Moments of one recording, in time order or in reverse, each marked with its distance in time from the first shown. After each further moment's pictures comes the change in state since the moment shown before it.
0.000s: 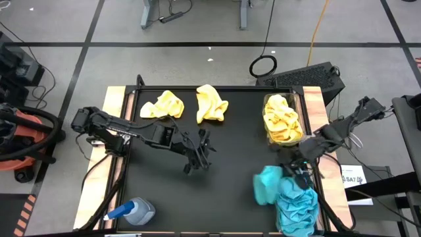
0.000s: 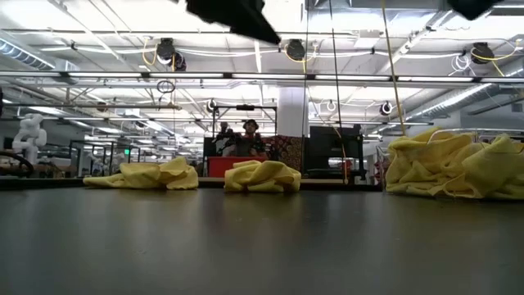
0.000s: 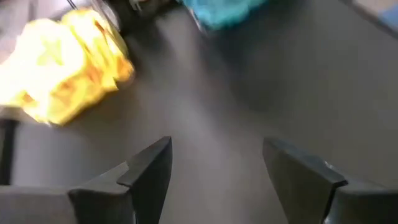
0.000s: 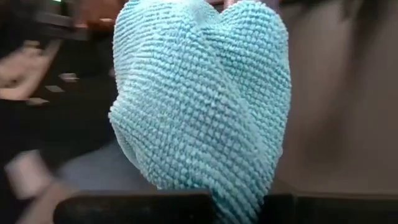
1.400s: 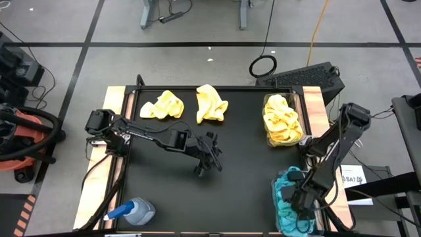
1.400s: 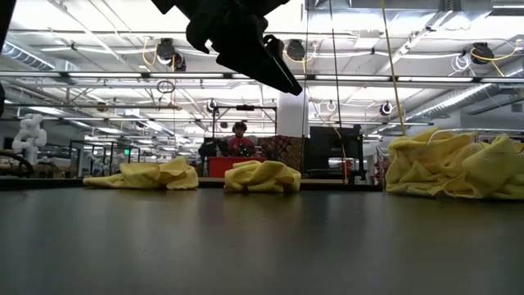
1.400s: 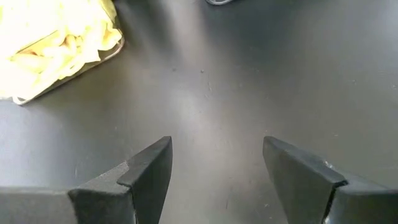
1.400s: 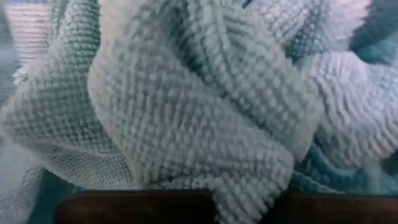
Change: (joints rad) left arm 0.028 0.178 -0.001 0.107 -0.002 -0.052; right arm 0.473 0.535 0.006 -0.363 -0.081 0.567
